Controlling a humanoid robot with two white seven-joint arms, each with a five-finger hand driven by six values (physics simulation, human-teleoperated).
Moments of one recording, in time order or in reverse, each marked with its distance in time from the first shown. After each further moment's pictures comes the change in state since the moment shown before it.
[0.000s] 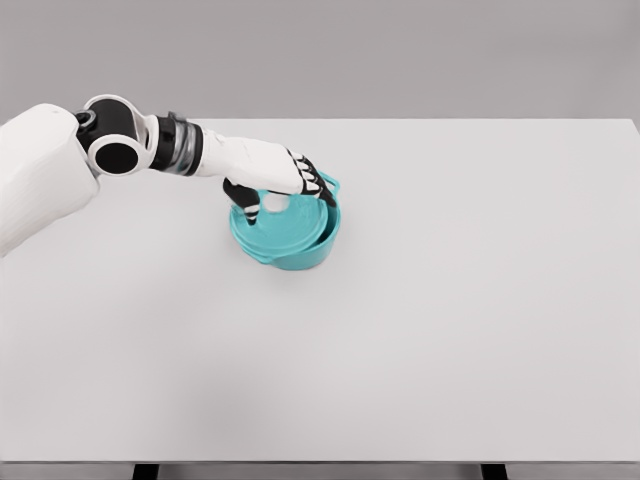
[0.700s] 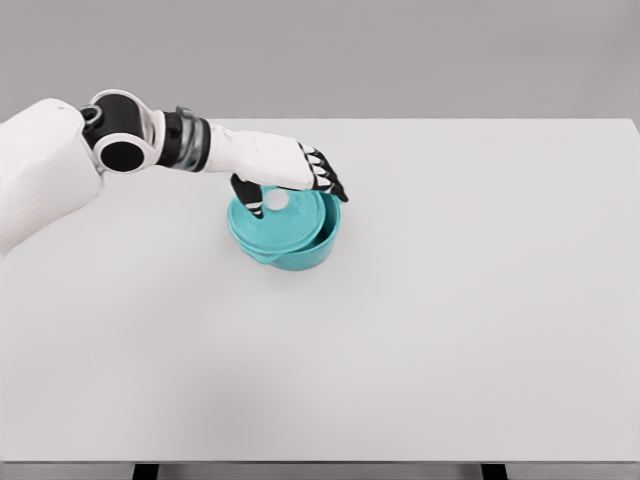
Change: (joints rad) left arm -0.014 -0.009 0.001 -0.032 -0.029 -0.006 0.043; right arm 0.000 0.000 0.000 0.000 0.000 0.000 0.000
